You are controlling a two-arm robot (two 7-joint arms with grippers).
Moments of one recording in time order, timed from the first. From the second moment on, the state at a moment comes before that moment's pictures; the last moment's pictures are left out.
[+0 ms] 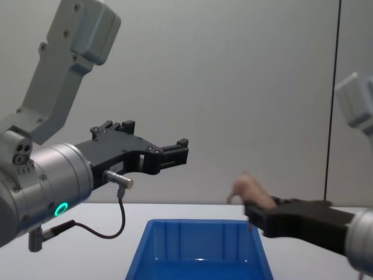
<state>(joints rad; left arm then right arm) -0.24 0.38 0.45 -1.63 -0.20 0.01 -0.01 0.08 0.10 -0.28 -1.60 0.14 0.20 0.20</state>
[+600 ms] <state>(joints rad) -0.24 0.38 0.45 -1.63 -0.20 0.01 -0.01 0.20 0.04 -0.30 -1.43 0.12 0.20 0.34</state>
